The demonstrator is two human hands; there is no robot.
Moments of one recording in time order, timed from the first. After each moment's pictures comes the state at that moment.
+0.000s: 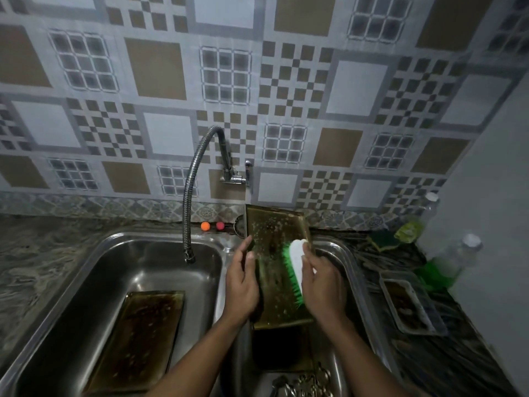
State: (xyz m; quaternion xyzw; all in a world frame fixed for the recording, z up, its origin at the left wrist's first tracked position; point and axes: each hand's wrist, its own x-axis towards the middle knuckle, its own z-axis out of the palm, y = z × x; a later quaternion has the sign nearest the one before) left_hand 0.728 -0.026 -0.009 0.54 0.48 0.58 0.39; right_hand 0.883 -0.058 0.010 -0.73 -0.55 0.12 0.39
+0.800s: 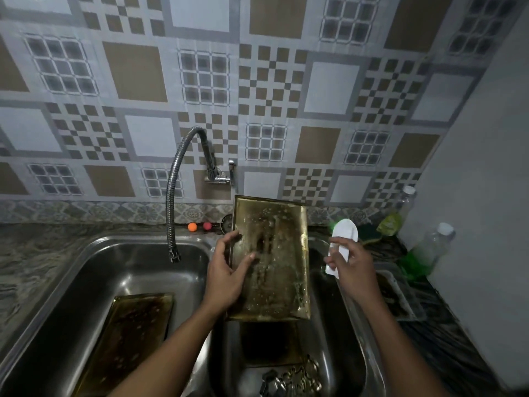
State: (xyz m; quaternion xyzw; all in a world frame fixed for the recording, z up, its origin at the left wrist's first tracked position) left_hand 0.715 -0.025 0.003 0.61 0.47 0.51 0.38; right_hand 0.973 -0.074 0.033 -0.66 -0.45 0.26 0.54
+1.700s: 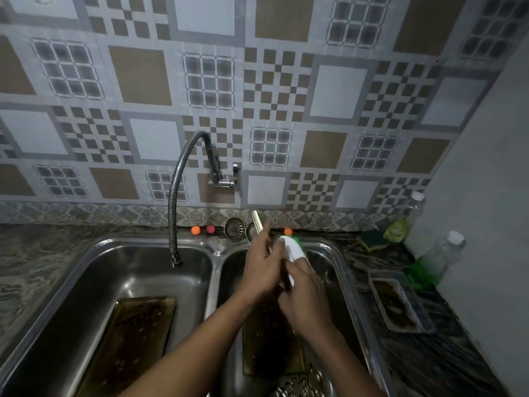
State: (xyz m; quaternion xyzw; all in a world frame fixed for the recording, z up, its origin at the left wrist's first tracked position) left_hand 0.776 -0.017 0.043 0.62 0.46 0.45 0.45; right_hand 0.880 -0.084 0.023 -0.66 -0.66 0.13 0.34
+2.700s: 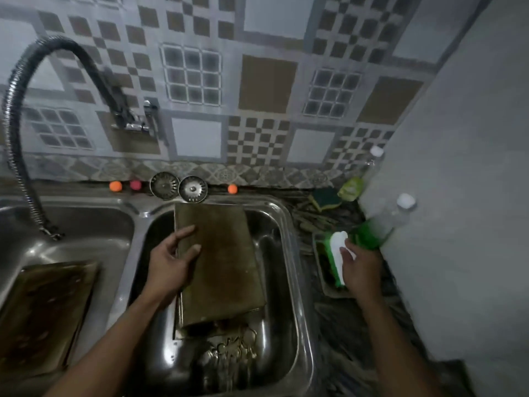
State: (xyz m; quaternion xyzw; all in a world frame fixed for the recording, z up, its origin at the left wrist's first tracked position) left_hand 0.788 -0.009 -0.059 0.46 0.55 0.44 0.54; right_hand 1.151 -0.082 -0.054 -0.83 -0.42 0.13 0.34
